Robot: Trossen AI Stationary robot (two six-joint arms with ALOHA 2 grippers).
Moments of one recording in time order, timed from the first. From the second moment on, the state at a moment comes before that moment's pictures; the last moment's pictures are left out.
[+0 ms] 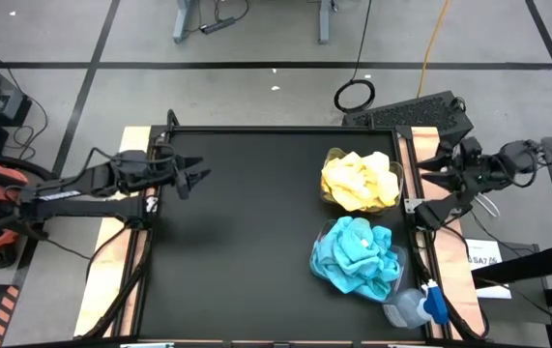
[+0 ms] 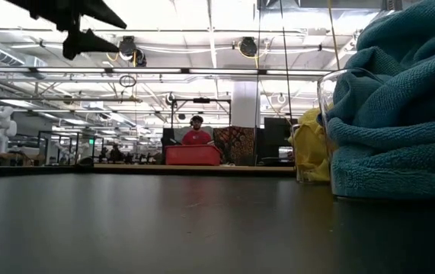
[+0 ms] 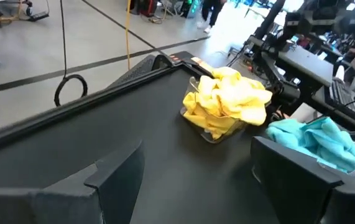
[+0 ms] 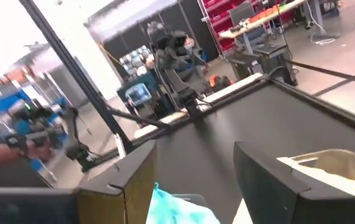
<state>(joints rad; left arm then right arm) 0.17 0.55 0.67 -0.39 -0.22 -0.47 0.52 0.03 0.92 -0.95 0.53 0.54</state>
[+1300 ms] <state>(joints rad) 0.17 0.22 0.18 -0.16 -0.24 -0.63 0.52 0.00 0.25 -0.61 0.52 0.89</state>
